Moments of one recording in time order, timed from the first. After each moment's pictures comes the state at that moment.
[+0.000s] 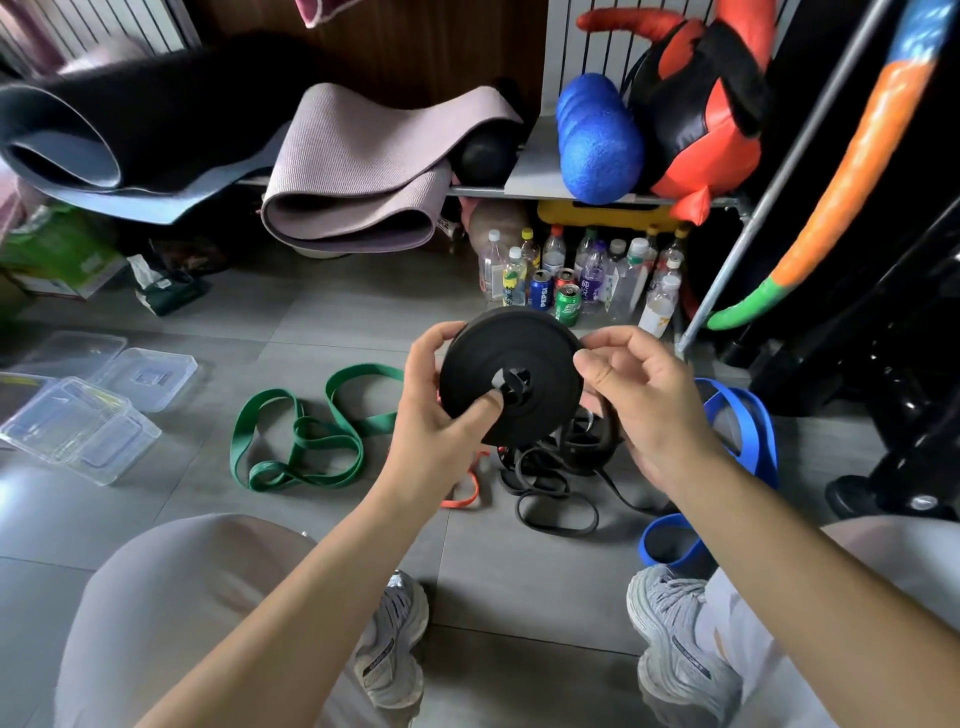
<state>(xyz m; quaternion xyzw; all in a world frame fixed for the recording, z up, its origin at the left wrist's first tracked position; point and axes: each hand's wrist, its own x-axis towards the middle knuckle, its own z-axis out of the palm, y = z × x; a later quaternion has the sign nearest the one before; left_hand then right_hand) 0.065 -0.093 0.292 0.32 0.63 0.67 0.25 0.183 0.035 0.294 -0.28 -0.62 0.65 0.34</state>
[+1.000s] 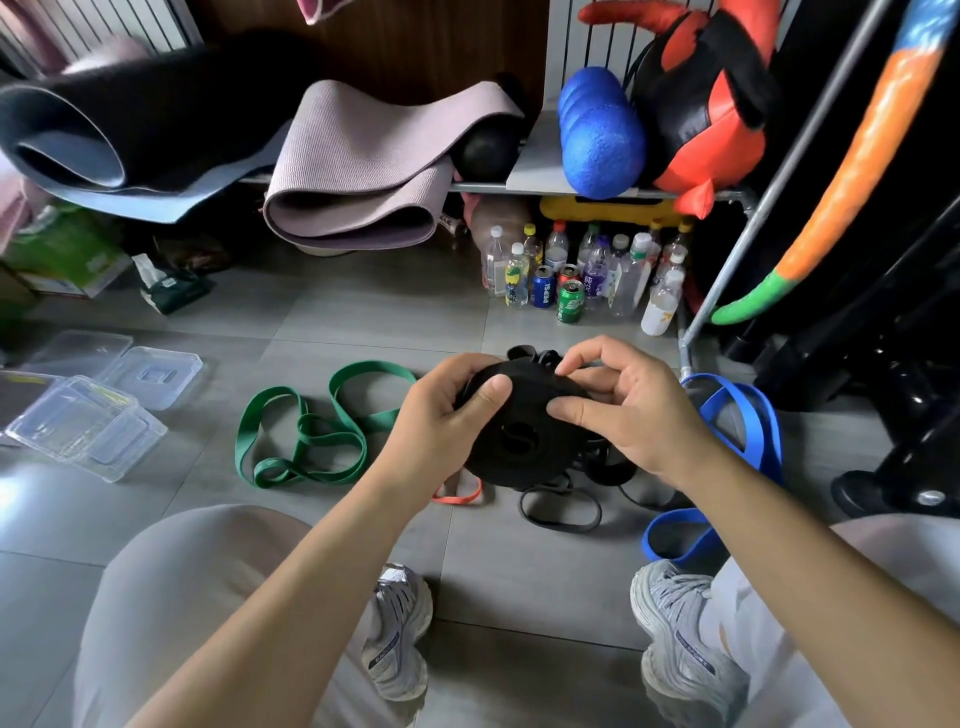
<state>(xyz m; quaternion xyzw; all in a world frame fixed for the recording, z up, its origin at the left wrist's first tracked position) 0.056 -0.091 0.290 0.40 0.67 0.57 0.26 0.191 0.036 0.294 -0.21 -0.73 0.62 0.21</state>
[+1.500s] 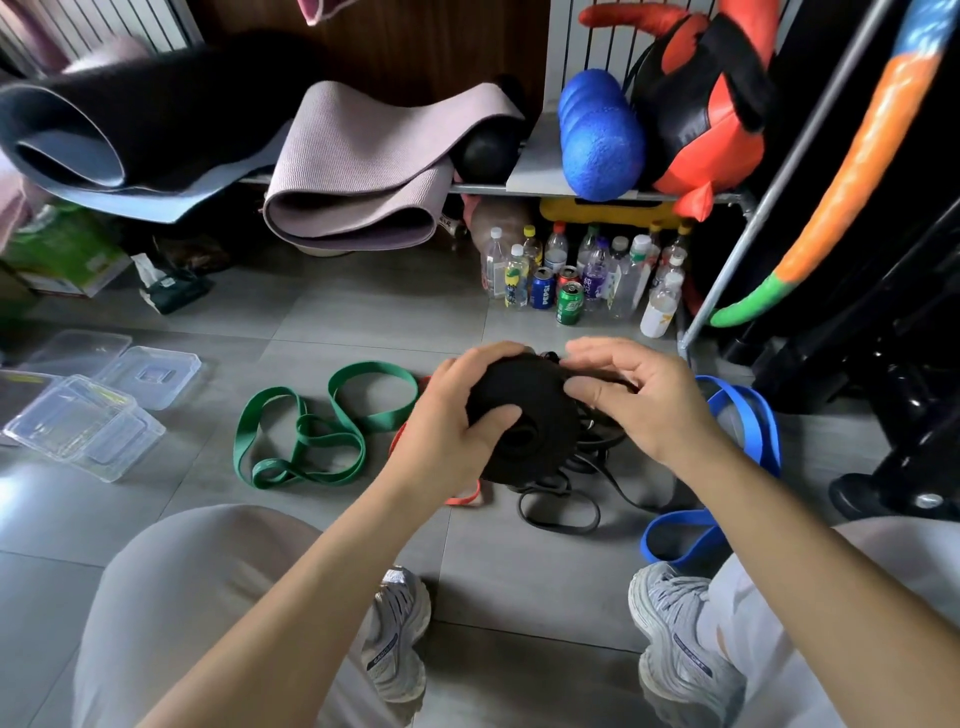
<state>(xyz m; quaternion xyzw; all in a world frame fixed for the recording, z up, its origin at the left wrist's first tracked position) 0.057 -0.090 0.285 0.49 0.71 0.48 0.16 0.190 0.050 0.286 -0.24 -0.76 0.54 0.27</state>
